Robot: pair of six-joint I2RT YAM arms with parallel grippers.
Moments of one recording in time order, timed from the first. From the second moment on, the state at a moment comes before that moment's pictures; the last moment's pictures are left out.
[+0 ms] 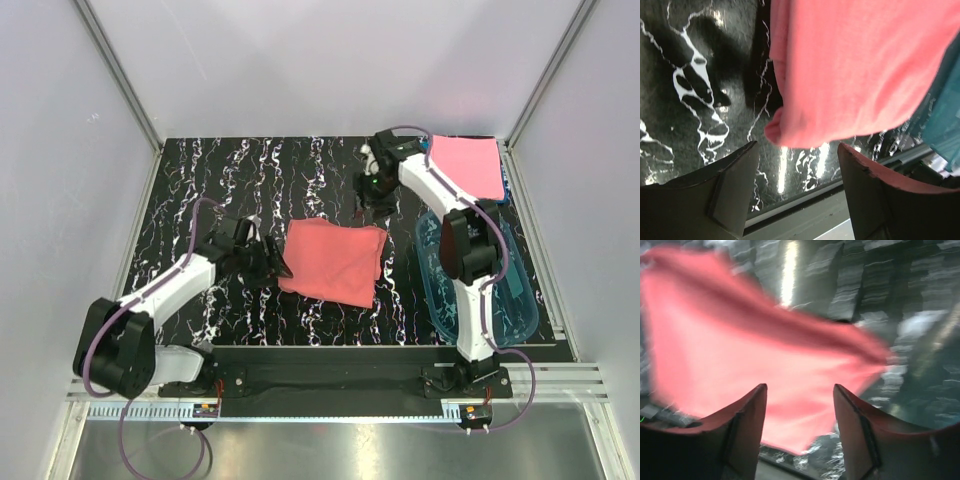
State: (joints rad) left arm -0.37 1.32 0.75 -0.45 0.32 -0.70; right arm 0.35 2.19 1.95 -1.02 -0.21 0.26
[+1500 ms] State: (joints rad) left arm -0.37 1.55 0.86 -0.51 0.19 -0.62; right arm 0.43 2.13 1.55 -0.80 -0.40 0.30
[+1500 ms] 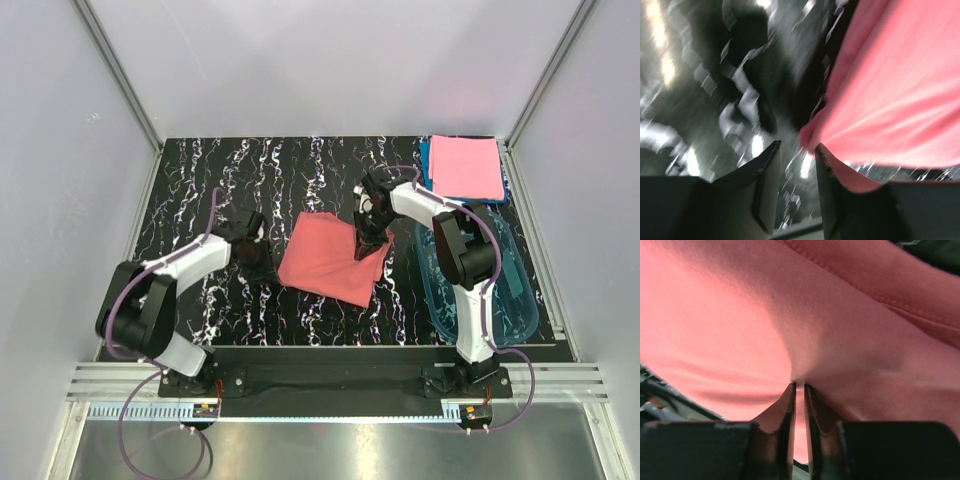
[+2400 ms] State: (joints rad) left arm -0.38 1.72 0.91 -0.36 0.39 -0.69; right arm 0.45 1.90 1.10 -0.70 -0.60 0.38
